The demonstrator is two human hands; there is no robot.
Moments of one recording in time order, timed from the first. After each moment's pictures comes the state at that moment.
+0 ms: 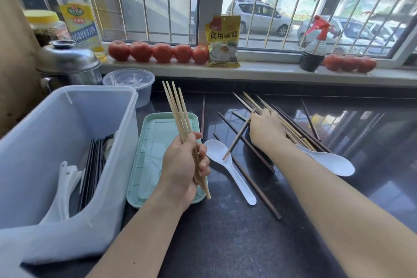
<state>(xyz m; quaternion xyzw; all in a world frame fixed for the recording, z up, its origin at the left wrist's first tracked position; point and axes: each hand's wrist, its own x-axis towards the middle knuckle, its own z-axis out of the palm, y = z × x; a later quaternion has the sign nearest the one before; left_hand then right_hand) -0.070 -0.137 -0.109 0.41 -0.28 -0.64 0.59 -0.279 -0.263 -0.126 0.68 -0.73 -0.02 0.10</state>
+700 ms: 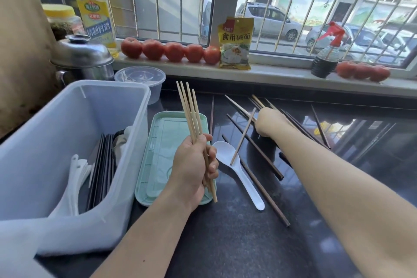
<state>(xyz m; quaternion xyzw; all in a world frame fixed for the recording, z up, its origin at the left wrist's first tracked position) -0.069 -0.138 -0.111 0.43 -0.29 -0.64 0.57 -0.264 -0.287 -0.093 0.65 -0.76 -0.02 -0.02</state>
